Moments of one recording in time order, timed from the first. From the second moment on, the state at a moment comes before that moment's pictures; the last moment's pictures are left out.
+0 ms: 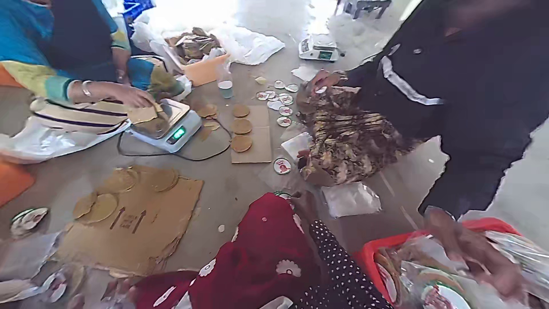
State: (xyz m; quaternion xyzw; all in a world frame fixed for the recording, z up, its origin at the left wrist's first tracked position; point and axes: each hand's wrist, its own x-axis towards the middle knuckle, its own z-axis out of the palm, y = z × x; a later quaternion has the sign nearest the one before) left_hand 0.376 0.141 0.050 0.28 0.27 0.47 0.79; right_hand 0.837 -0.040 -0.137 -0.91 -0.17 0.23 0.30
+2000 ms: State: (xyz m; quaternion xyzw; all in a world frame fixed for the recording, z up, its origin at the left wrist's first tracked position) left_hand 0.380 0.245 -0.027 0.02 0.48 0.52 0.71; right_hand 0.637 0.411 -0.121 -0.74 -0.64 0.12 0.19
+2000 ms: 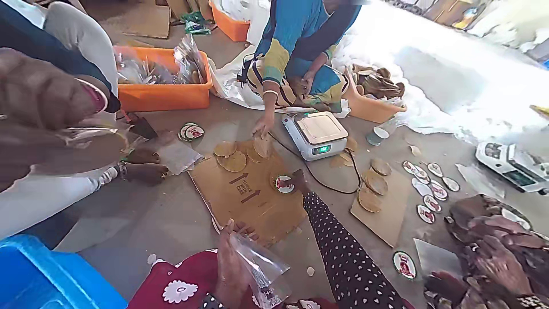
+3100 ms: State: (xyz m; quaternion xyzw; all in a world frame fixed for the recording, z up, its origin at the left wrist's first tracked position) left_hand 0.362 0.250 -0.008 -0.11 0.43 0.55 0.70; right_hand 0.561 0.206 0.069 -0.51 -0.59 0.26 0.57
